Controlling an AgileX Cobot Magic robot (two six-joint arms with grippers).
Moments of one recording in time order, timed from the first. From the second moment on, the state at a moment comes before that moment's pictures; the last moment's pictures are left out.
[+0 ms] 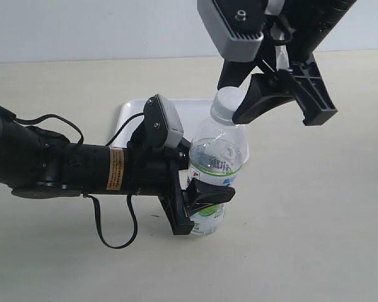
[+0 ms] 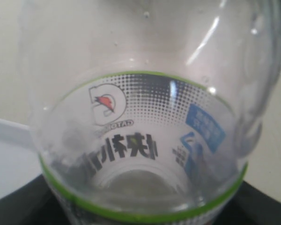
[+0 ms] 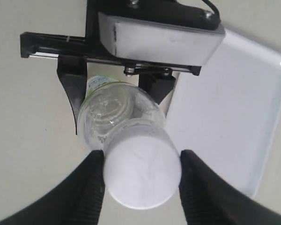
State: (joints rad) left arm -0.65 1.97 -0.76 0.96 -0.90 -0.47; right arm 0.40 1.57 -1.39 0.30 1.21 -1.44
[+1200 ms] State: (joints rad) left arm -0.65 1.97 -0.76 0.95 -0.92 -0.43; right arm 0.39 1.51 -1.39 0.21 0.96 -1.74
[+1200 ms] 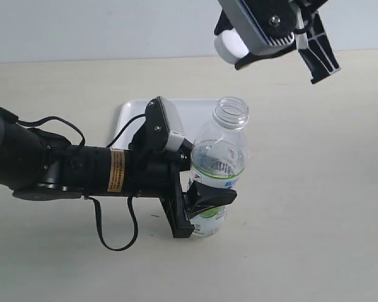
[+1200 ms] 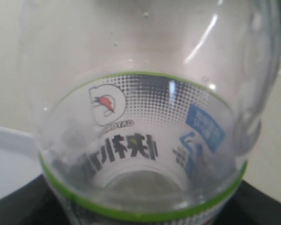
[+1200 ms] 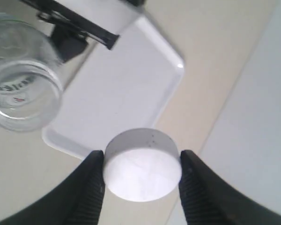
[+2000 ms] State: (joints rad) left arm -0.65 1.99 -0.52 0.42 -1.18 -0.06; right arm 0.13 1.96 -1.46 0.71 0.81 -1.53
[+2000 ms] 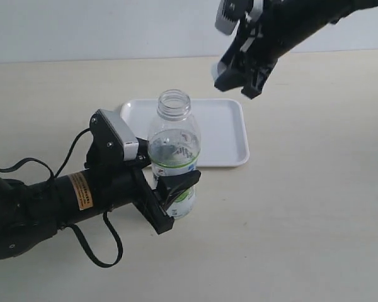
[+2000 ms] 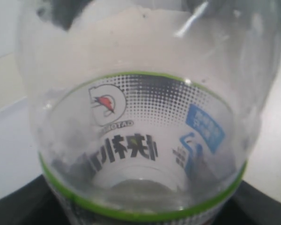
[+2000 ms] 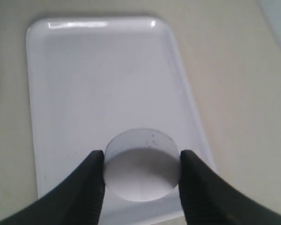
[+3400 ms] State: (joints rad) left arm -0.65 1.99 -0.50 0.36 -1.19 -0.04; right arm 0.25 2.27 -1.53 0.53 0.58 -1.04
